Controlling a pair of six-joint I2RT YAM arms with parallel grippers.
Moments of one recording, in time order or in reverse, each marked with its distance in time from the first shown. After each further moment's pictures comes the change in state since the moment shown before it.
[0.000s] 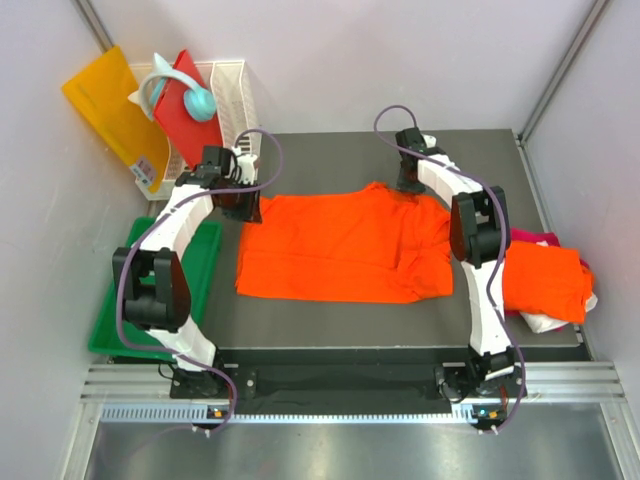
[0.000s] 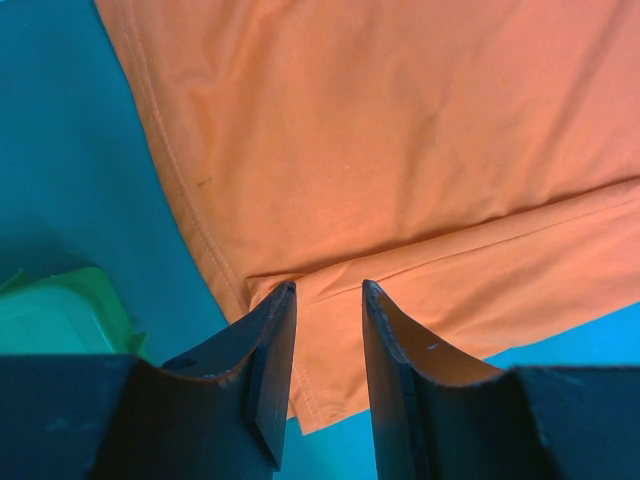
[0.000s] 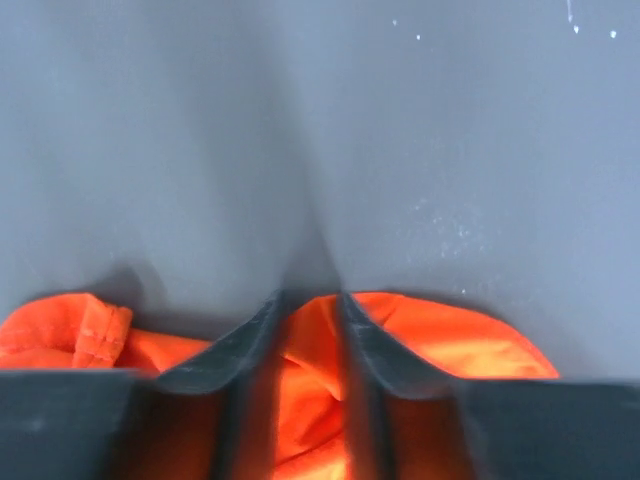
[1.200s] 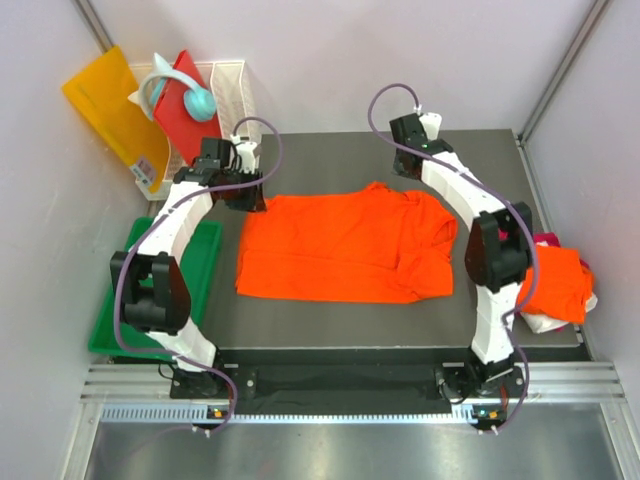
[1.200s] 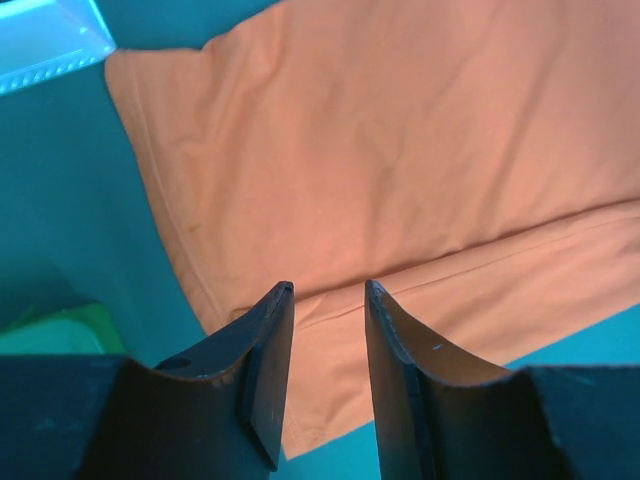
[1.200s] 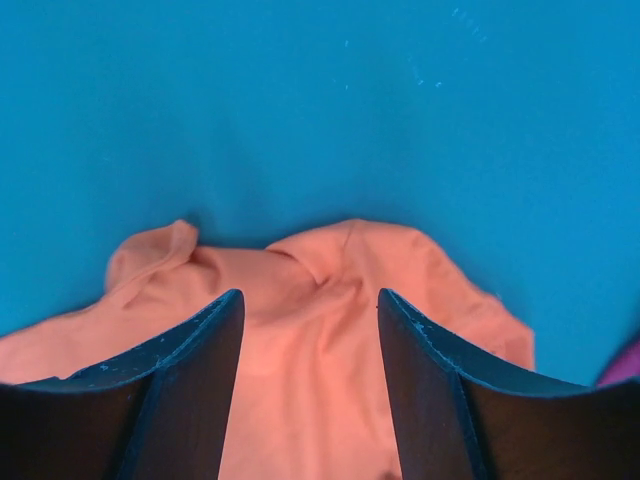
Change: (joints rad) left arm -0.016 -0.016 0.057 0.037 0.037 -0.049; right arm 0.101 -0.345 -0.143 -0.022 0.247 0.017
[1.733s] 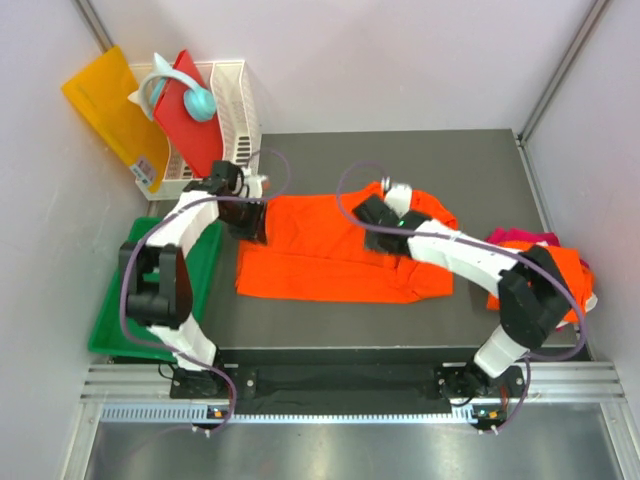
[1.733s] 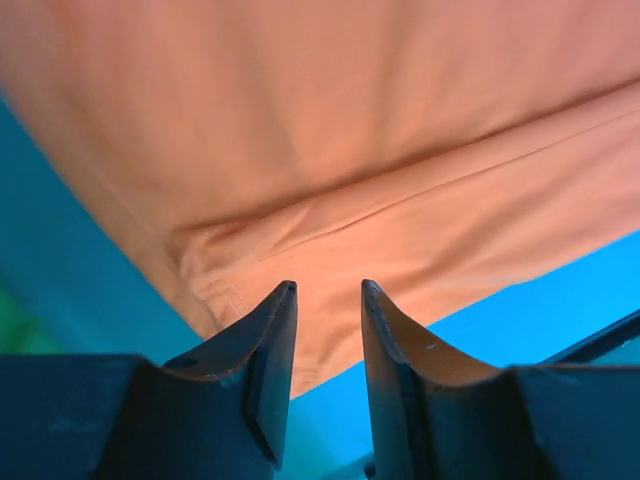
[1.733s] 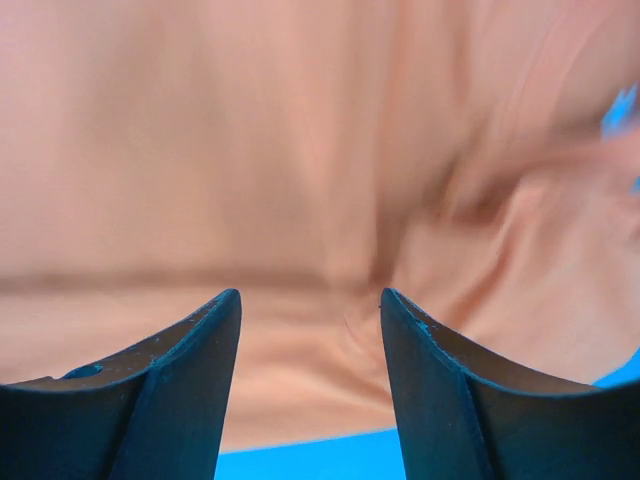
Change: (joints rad) left arm -0.004 0.090 -0.161 -0.118 0.021 0.083; right arm 0.406 -0.365 -0.686 0.029 0.013 0.306
